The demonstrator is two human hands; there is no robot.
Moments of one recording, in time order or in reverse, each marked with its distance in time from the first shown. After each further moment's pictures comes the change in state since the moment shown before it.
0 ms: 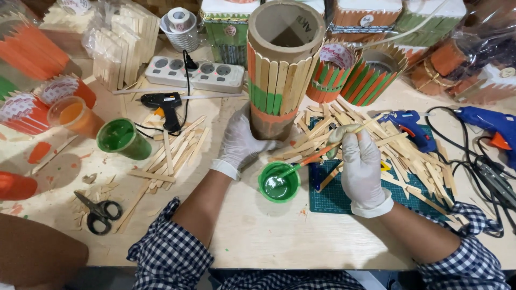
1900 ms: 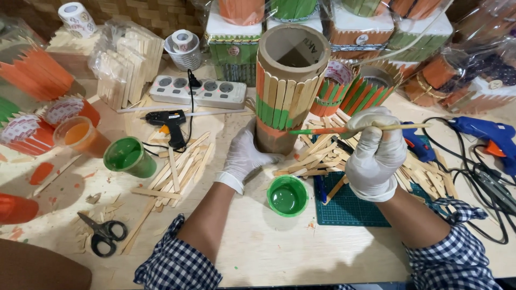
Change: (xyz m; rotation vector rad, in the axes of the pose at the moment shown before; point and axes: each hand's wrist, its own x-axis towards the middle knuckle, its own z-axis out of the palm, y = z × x) left_hand 0.006 -0.014 -0.001 0.012 -0.152 -0.184; right_hand 0.062 -0.015 0.017 -0.222 0.190 -0.747
